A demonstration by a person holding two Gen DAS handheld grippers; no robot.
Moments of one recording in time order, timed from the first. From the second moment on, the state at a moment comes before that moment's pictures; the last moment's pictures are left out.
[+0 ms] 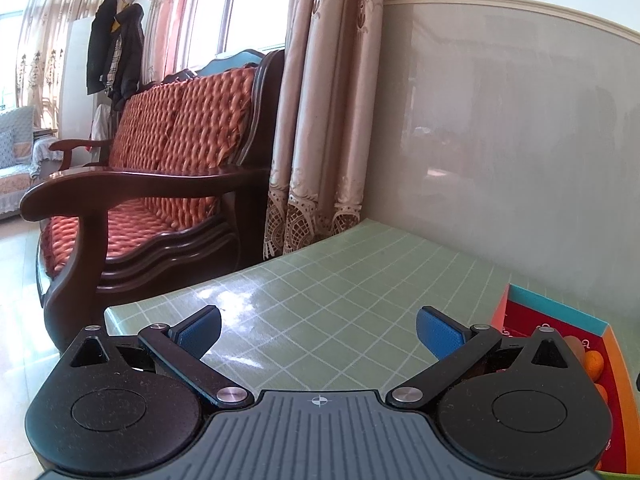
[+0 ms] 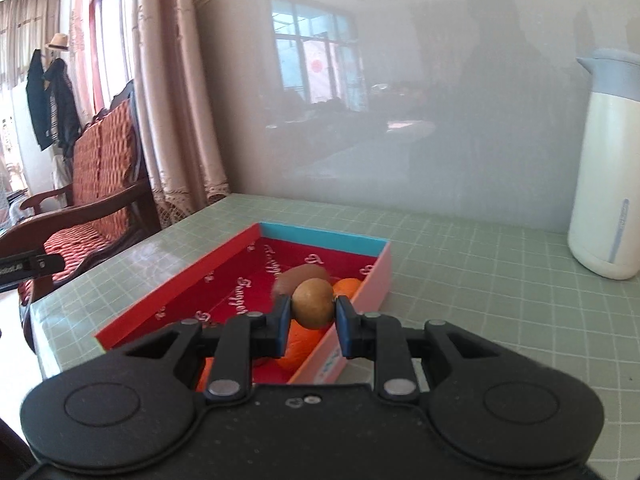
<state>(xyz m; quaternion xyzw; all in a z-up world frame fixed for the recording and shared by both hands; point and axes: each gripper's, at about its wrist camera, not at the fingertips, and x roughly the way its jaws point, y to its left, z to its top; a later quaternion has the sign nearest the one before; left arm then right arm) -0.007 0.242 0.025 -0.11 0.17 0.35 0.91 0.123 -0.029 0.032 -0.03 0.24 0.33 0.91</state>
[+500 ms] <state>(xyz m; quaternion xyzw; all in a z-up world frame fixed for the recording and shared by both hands) 0.011 0.226 0.020 -0.10 0.21 0.33 0.91 0.104 0.002 0.018 -0.09 0.26 0.35 0.89</state>
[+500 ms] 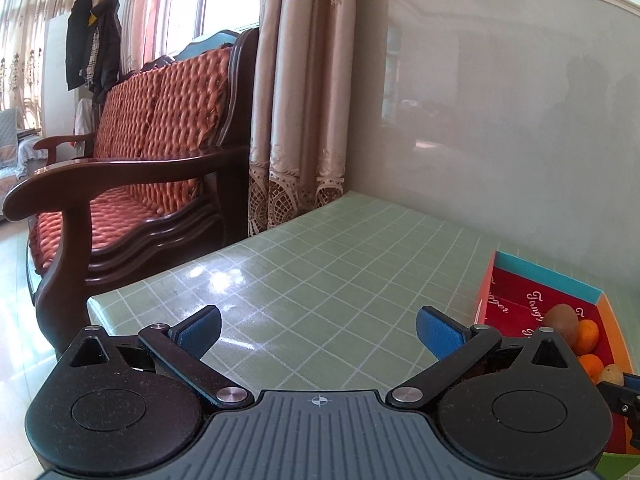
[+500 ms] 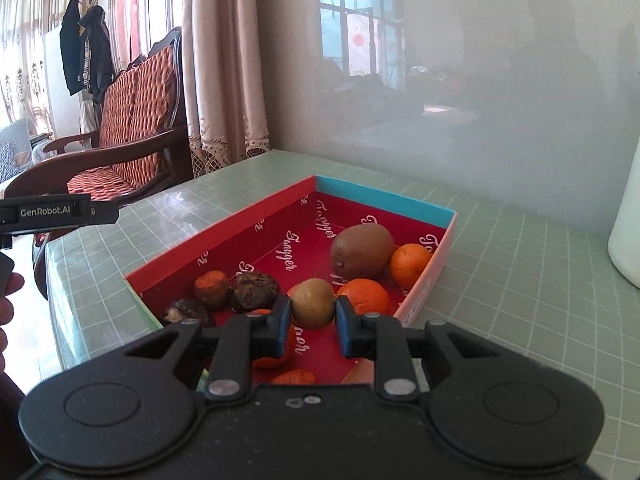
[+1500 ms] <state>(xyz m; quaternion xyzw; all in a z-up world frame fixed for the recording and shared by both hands) 0.028 0.182 0.024 -0.05 0.22 0.29 0.93 0.096 -0.016 0.032 -0.07 0.23 0.31 0.92</state>
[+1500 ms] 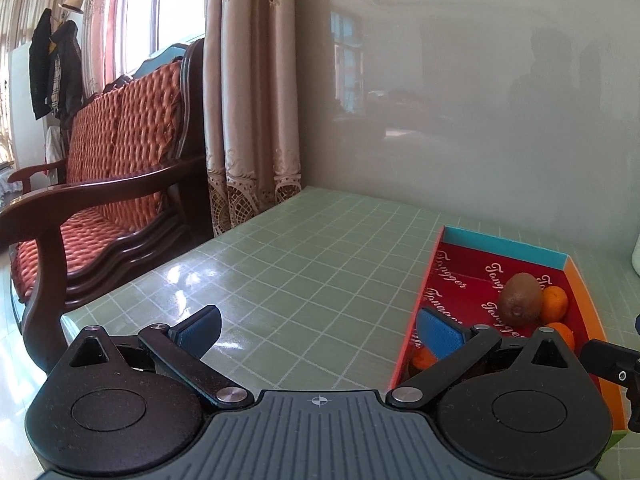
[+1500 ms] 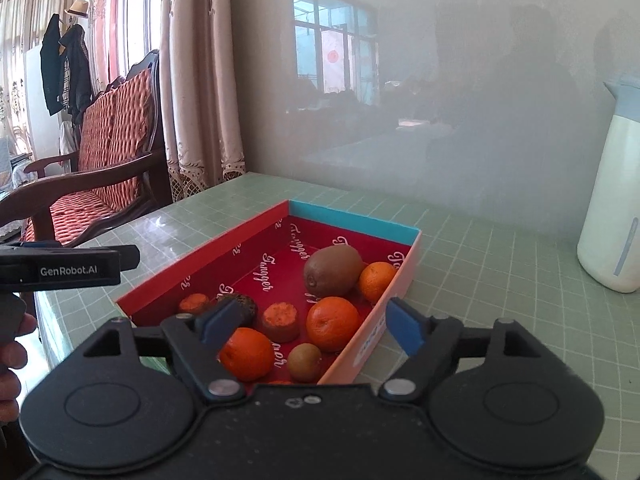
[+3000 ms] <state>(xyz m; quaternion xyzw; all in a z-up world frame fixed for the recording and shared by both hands) -0.112 0.104 0.121 -0.03 0.20 0.16 0.97 -0.052 -0.059 0.100 -0.05 0.24 0.12 0.96</state>
